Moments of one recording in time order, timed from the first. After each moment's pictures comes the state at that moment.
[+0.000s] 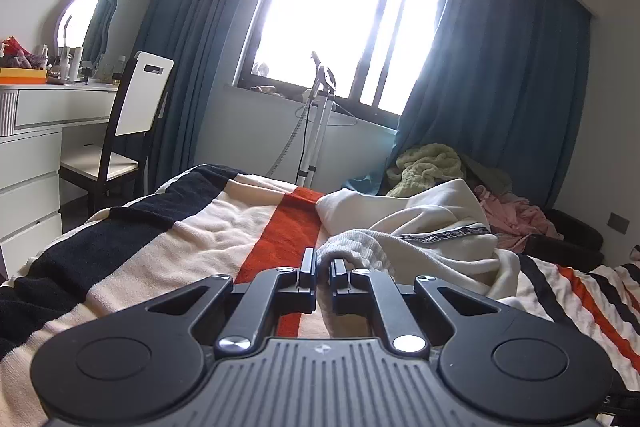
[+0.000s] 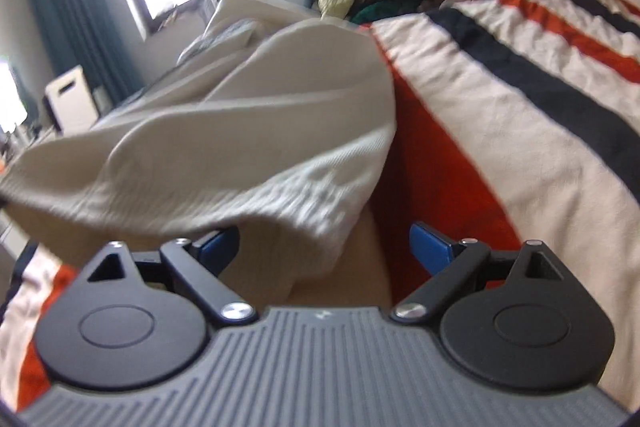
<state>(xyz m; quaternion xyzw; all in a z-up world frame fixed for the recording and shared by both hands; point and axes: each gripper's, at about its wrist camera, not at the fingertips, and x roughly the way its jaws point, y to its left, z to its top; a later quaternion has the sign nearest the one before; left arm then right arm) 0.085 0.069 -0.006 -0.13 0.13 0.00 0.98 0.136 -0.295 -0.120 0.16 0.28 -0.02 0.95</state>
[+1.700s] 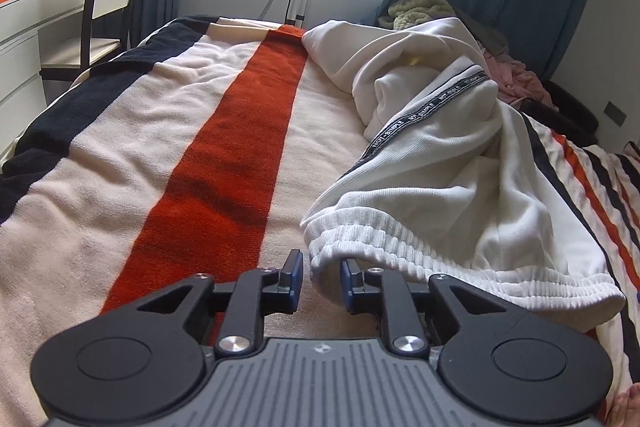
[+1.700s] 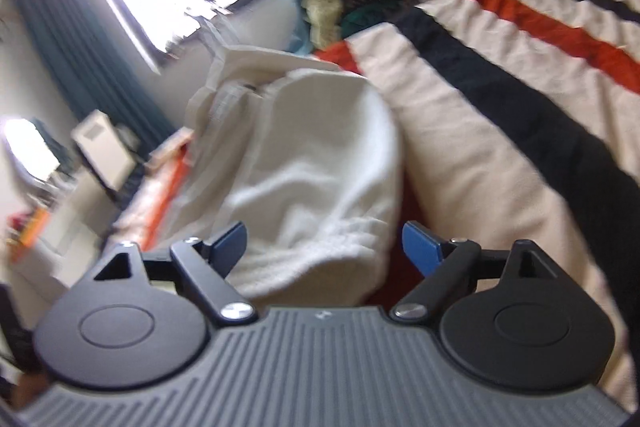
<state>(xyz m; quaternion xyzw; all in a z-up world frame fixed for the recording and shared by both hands) 0.075 0.048 -0.051 -0.10 0.36 -0.04 0.93 0.031 -0.363 -0.064 0.28 0.25 0.05 0.92</state>
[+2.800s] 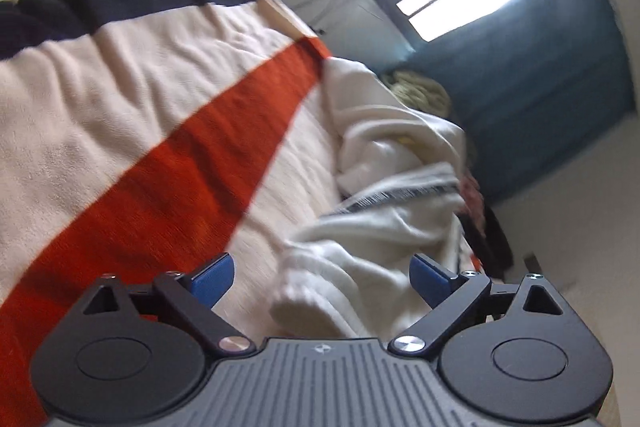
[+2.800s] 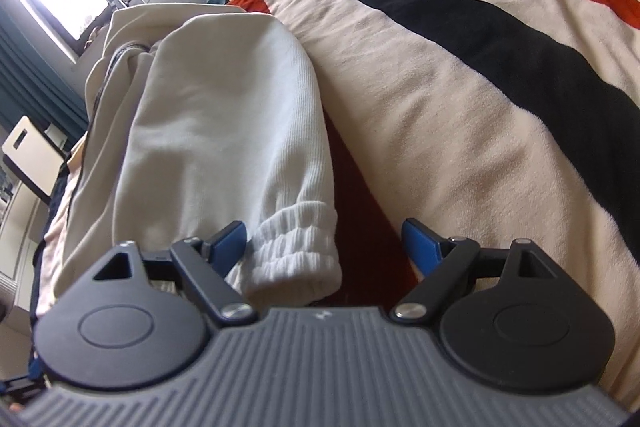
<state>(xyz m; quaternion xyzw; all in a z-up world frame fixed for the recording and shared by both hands) 0.076 0.115 -0.069 -0.40 0.32 -0.07 0.86 0.076 -0.368 -0.127 0.30 0.37 -0.08 0.88</state>
